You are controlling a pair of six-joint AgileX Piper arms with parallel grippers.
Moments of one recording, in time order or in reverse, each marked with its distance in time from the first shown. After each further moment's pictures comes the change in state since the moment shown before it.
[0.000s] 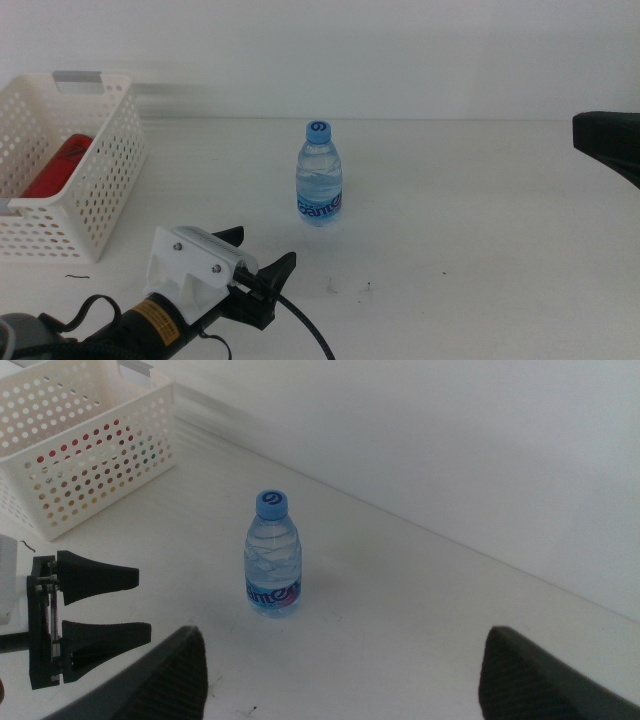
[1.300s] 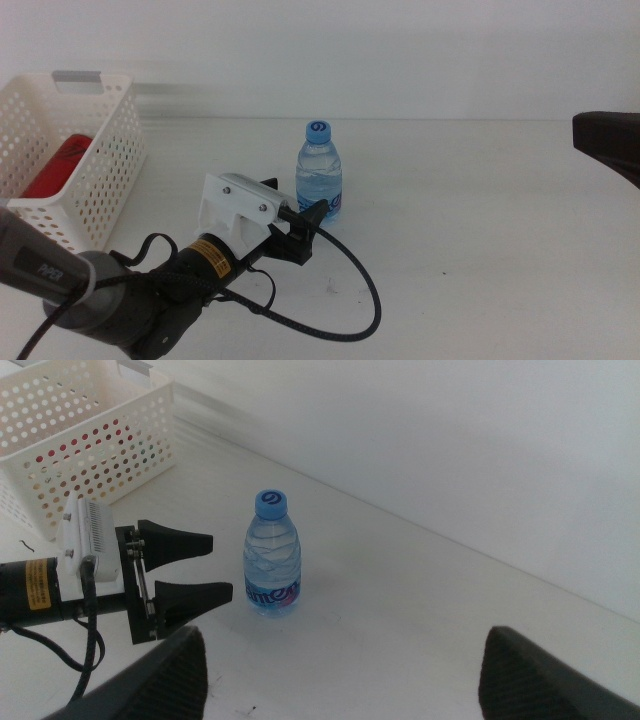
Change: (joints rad) left arm 0.000 0.146 -0.304 0.012 0.079 -0.022; right arm 0.000 0.000 0.000 0.000 0.000 -0.002
